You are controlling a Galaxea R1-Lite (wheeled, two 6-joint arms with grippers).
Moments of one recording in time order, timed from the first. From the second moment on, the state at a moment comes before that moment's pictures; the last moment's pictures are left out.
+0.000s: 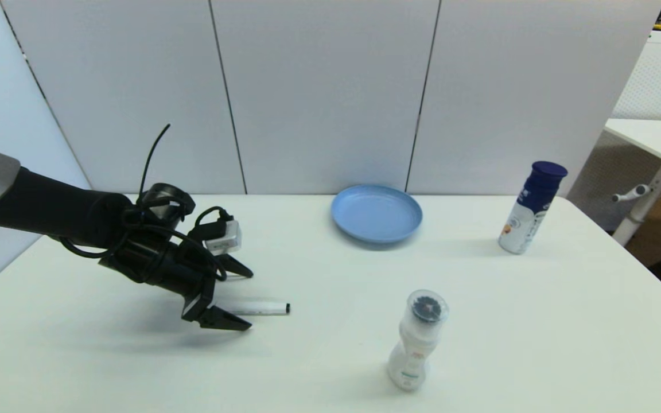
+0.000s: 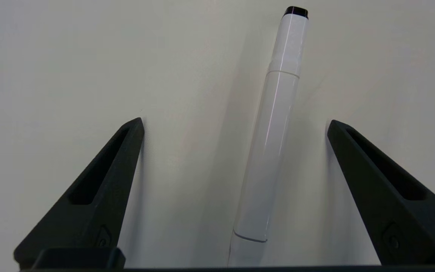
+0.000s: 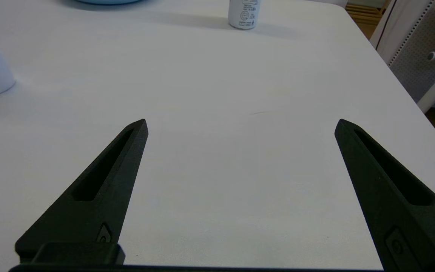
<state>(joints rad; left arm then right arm) -0.20 1.99 -1.19 0.38 -0.73 1.07 0.00 0.00 0.00 0.05 0.04 -0.10</state>
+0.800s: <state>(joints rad) -0.19 1.98 -1.20 0.36 -0.72 1.08 0.00 0.00 0.00 0.05 0.04 -0.10</state>
